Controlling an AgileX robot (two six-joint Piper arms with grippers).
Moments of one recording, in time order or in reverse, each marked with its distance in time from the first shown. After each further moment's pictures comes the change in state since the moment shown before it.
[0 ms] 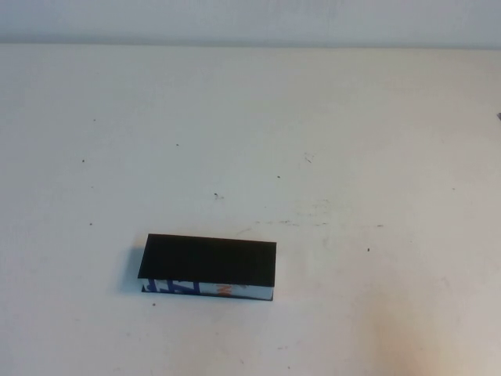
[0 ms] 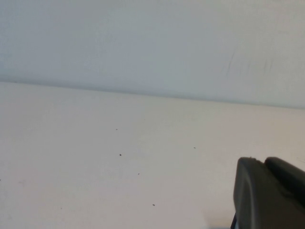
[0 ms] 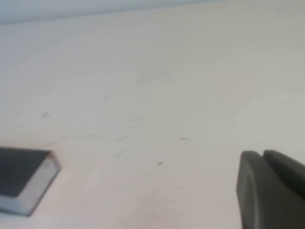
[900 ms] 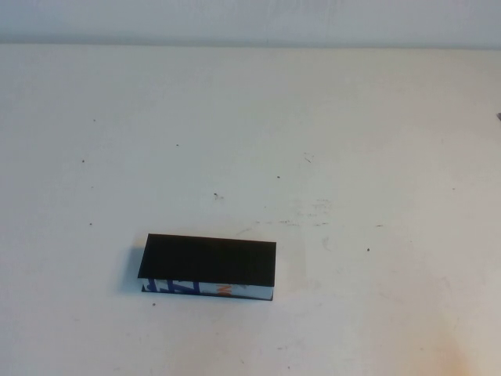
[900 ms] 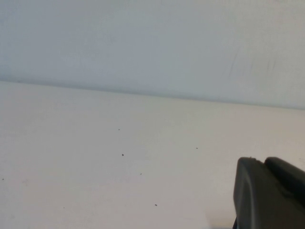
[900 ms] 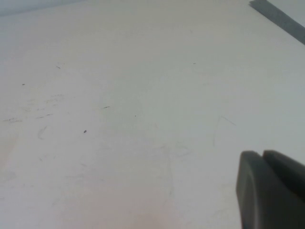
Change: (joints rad) right arm -0.323 -0.492 0.190 -0.010 0.317 0.000; left arm 0.000 0.000 0.000 -0.001 -0.009 0.000
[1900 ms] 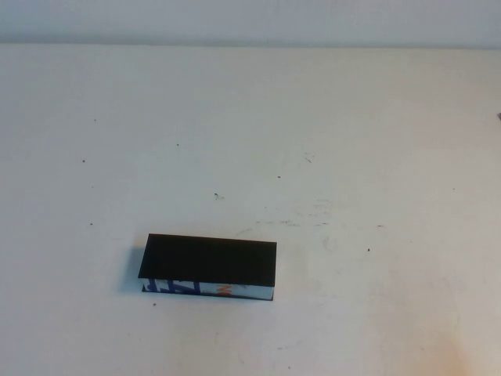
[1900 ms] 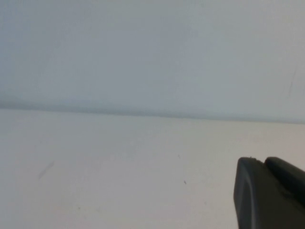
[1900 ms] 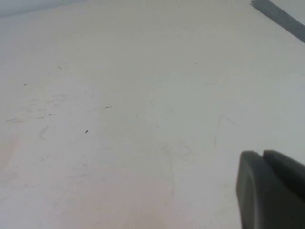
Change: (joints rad) right arm 0.000 0.000 0.000 0.006 0.002 0.000; left arm 0.022 0.000 0.000 0.255 -0.148 -0.146
